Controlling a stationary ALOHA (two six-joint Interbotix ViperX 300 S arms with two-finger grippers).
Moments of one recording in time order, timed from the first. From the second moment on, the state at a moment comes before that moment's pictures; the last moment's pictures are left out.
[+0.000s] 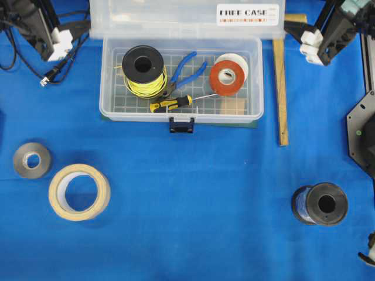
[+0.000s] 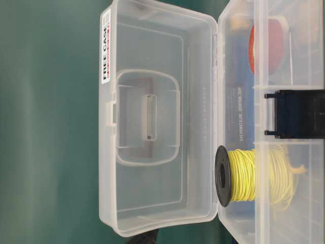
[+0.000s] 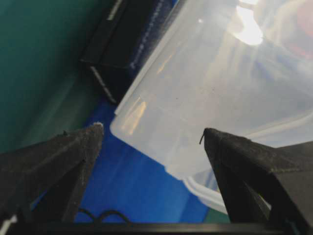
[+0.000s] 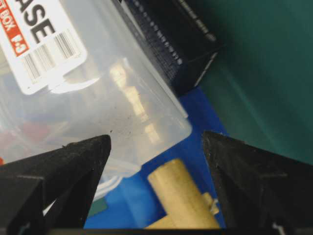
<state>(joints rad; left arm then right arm) 0.53 -0.48 0.94 -0.03 -0.08 0.23 -0.56 -0.64 0.94 0.01 0.13 -0.02</state>
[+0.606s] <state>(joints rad) 0.65 -0.37 0.86 -0.03 -0.08 0.23 -0.68 -0.48 0.83 -0.01 0.09 -0.02</state>
